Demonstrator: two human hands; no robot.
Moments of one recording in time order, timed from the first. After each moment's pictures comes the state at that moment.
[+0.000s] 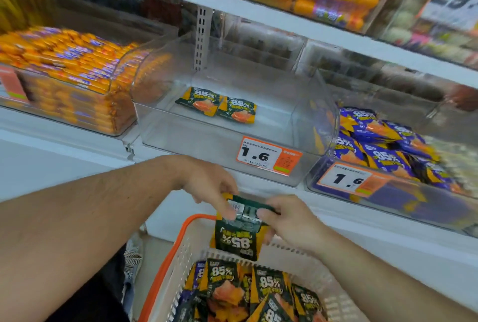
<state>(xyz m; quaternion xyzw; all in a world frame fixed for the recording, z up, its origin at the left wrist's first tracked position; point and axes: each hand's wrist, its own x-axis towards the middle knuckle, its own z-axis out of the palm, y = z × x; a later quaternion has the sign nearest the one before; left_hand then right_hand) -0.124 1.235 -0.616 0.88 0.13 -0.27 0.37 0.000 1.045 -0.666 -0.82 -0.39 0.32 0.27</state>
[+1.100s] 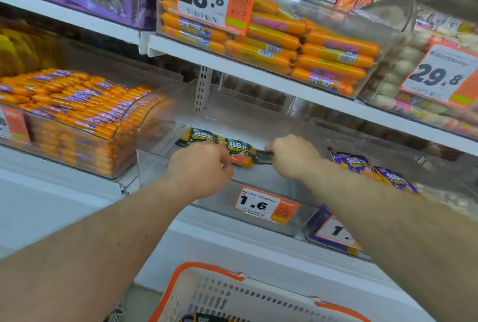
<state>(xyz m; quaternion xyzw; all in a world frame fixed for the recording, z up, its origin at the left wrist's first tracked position) -0.115 1.255 -0.569 0.91 0.32 0.22 0.17 0.061 1.165 -0.522 -0.85 -0.51 -0.07 -0.10</state>
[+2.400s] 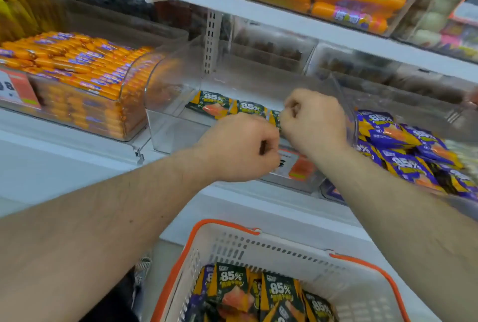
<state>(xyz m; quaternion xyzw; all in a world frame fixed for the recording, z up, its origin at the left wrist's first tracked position) -0.116 1.215 -0.565 0.95 0.05 0.27 0.17 0.029 1.141 -0.550 -0.82 -0.45 -0.23 0.25</state>
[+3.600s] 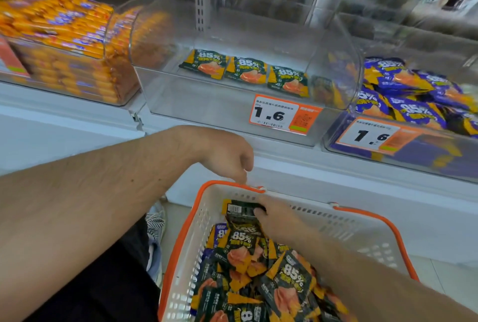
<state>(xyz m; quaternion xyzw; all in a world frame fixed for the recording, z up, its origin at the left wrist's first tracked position) -0.123 1.209 -0.606 0.94 0.12 -0.26 0.19 -0.032 1.047 -0.766 -0.84 -0.43 0.28 0.15</state>
